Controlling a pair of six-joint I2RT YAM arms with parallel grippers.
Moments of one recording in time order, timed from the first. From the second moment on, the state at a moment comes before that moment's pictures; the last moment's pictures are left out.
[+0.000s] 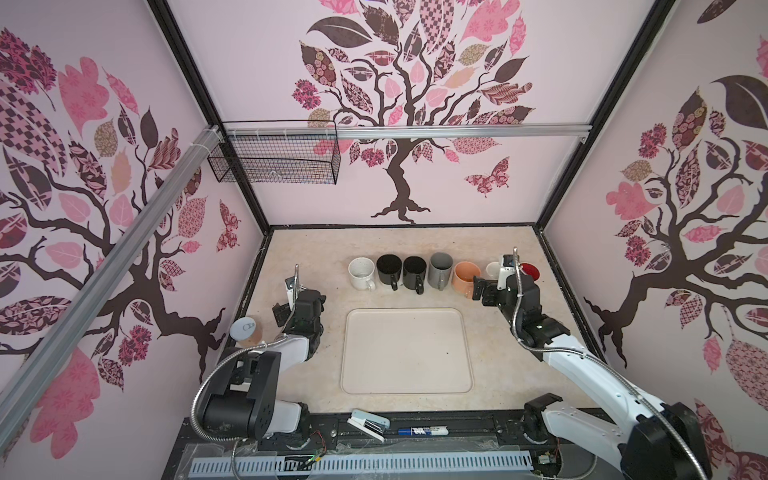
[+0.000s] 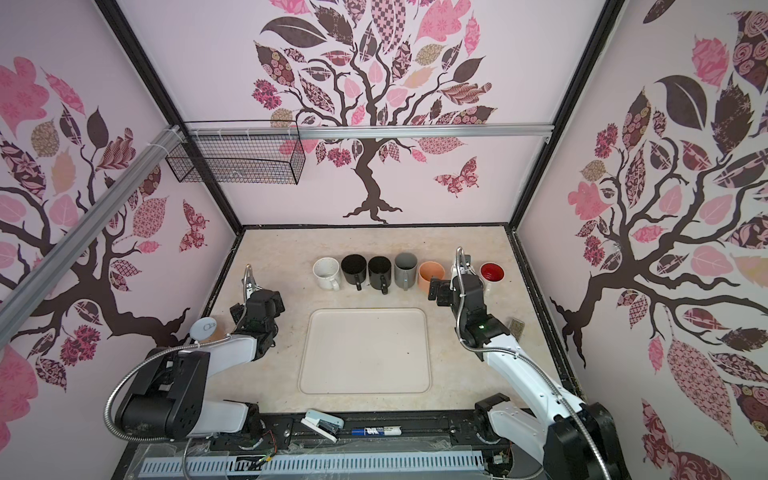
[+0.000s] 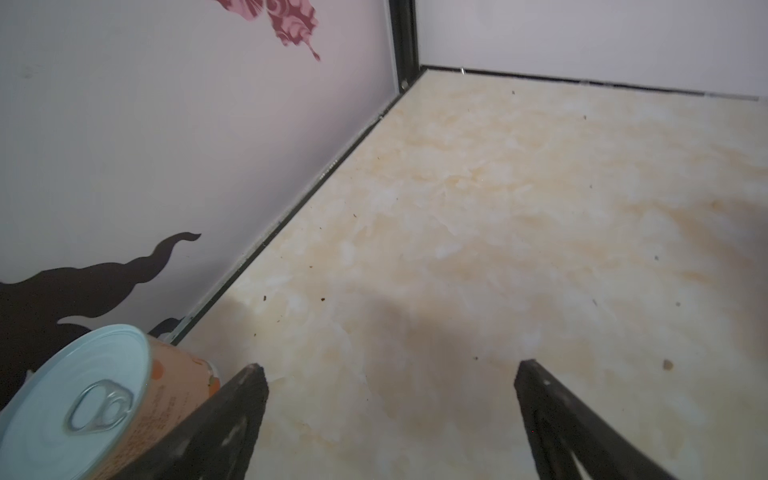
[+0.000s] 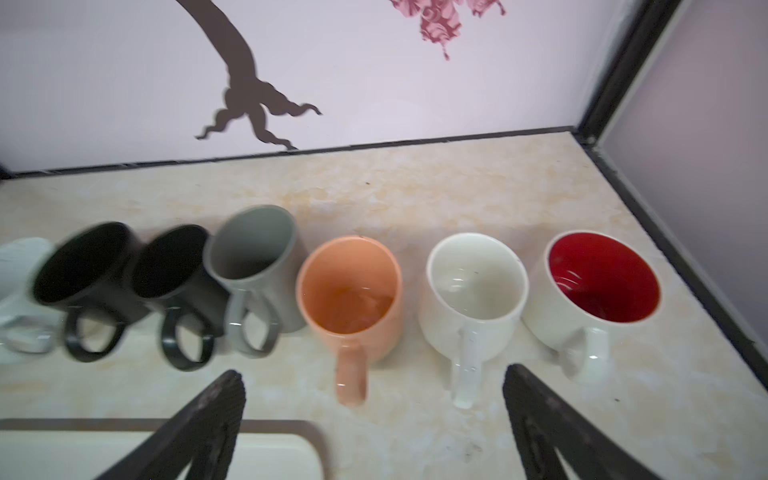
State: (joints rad) left arm -0.11 1.42 0.42 0.46 -0.60 -0.17; right arm 0.29 1.11 0.57 0.09 0.30 0.19
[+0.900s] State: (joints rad) left arm -0.04 1.60 0.33 0.99 -0.34 -0.05; right arm 0.06 1.56 0.26 1.05 0.23 0.11
